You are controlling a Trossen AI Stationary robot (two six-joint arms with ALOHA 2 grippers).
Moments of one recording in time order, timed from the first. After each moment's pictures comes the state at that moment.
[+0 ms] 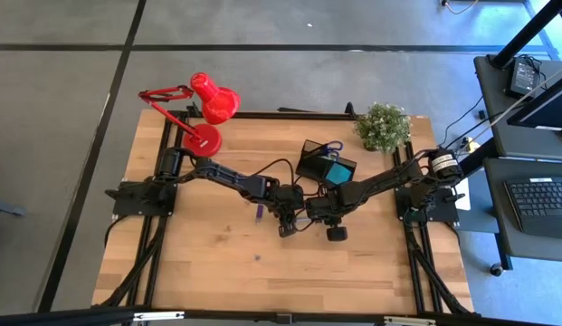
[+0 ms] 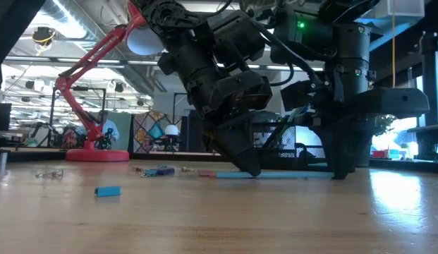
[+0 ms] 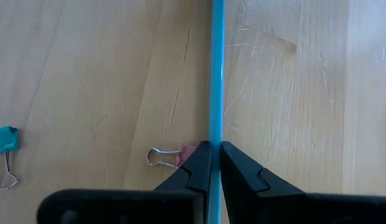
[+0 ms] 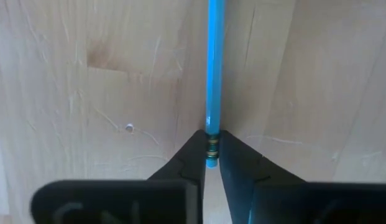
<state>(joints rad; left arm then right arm) -0.05 2.08 1.31 -0.22 0.15 -0.35 0.18 1.79 0.99 -0.68 0.01 0.04</state>
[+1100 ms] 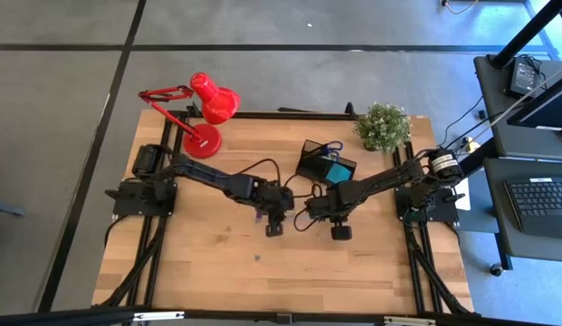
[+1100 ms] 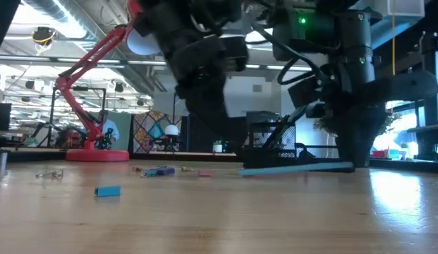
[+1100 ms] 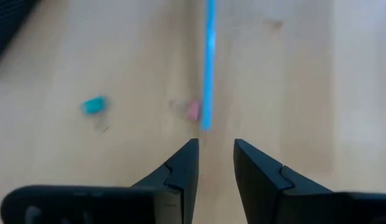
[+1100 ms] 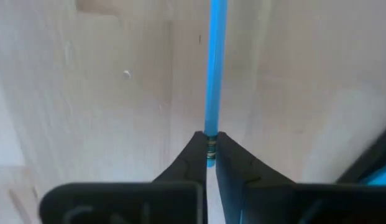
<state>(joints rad) -0.10 1.87 1.24 -0.38 -0.04 -0.22 0.18 1.77 1.08 -0.90 0.01 0.12</state>
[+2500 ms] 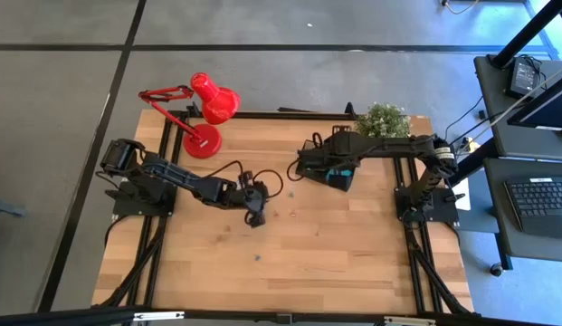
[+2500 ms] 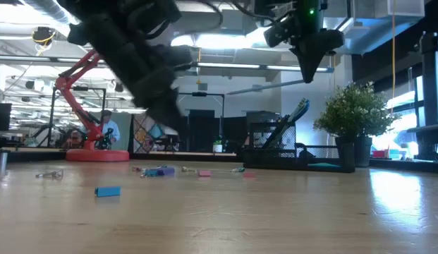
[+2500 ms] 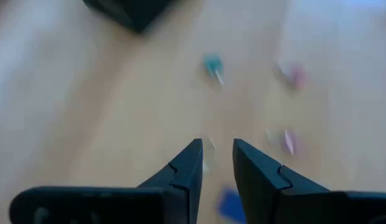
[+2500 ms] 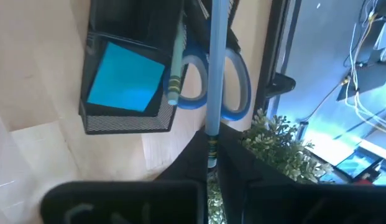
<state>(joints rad) -0.14 1.61 0.81 -0.07 -0.42 -0.31 -0.06 1.78 1.65 -1.57 0.53 0.05</state>
